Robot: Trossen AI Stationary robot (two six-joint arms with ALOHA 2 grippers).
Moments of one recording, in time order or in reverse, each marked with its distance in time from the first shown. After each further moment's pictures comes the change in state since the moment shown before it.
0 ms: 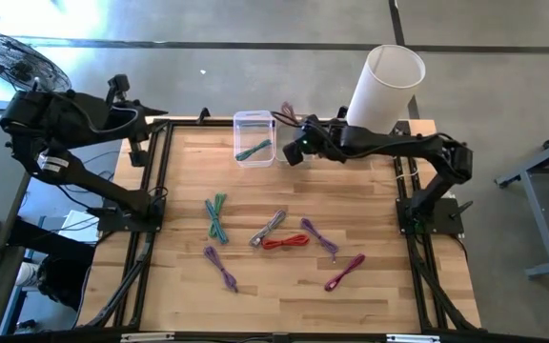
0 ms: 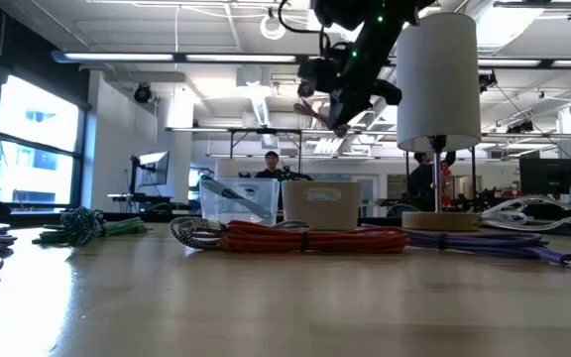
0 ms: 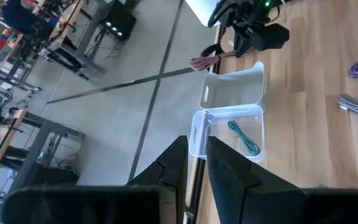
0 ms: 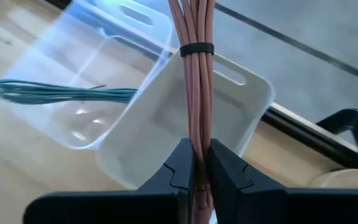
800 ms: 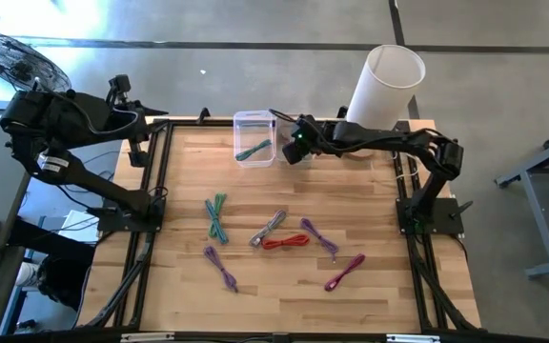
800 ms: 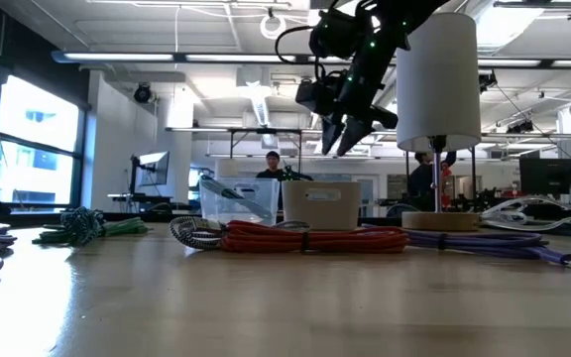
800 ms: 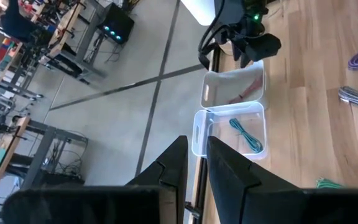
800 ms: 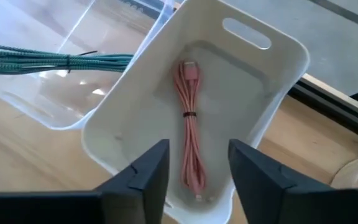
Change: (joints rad) left arm 0.000 0.000 0.000 0.000 0.008 0.048; right arm -0.075 0.080 0.000 -0.004 -0.168 -0.002
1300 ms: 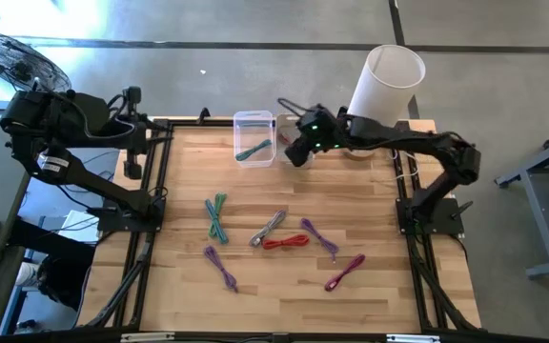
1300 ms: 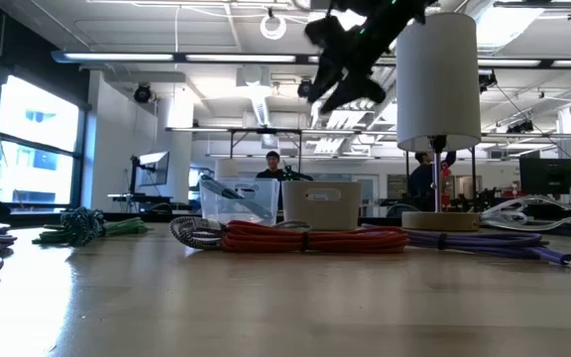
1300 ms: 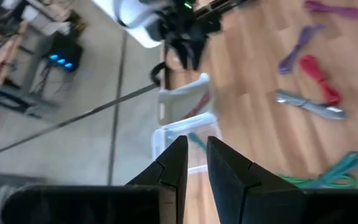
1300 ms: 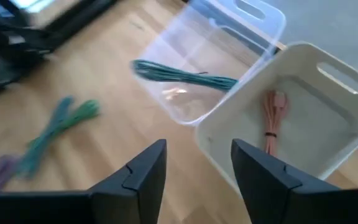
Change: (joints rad) left arm 0.000 0.000 0.000 0.000 0.242 0.082; right arm 0.001 -0.175 0.000 0.064 -0.324 -0.152
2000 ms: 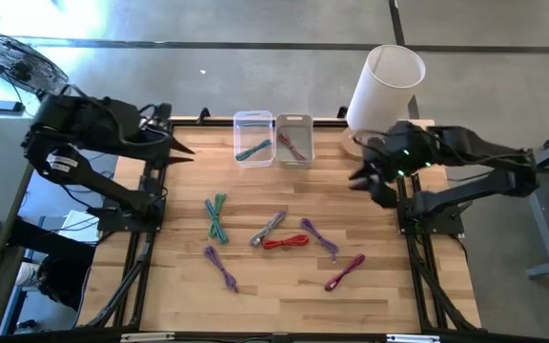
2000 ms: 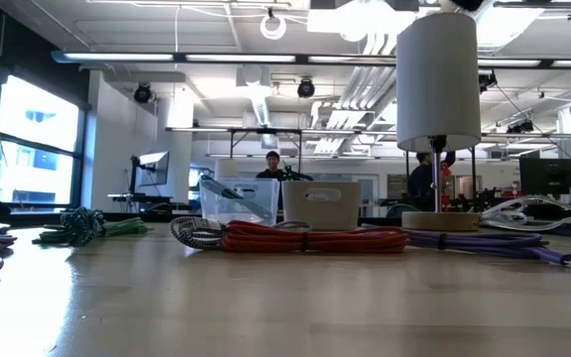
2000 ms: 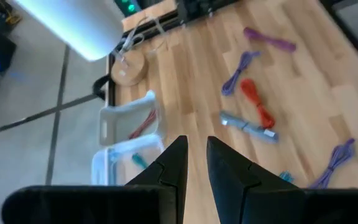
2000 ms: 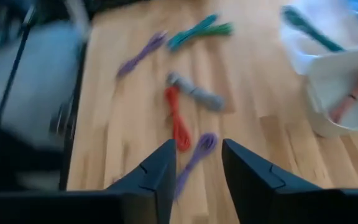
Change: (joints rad) left arm 0.000 0.109 0.000 0.062 0.220 -0.108; right arm 0.344 -0.530 0.000 -0.524 -0.172 -0.195
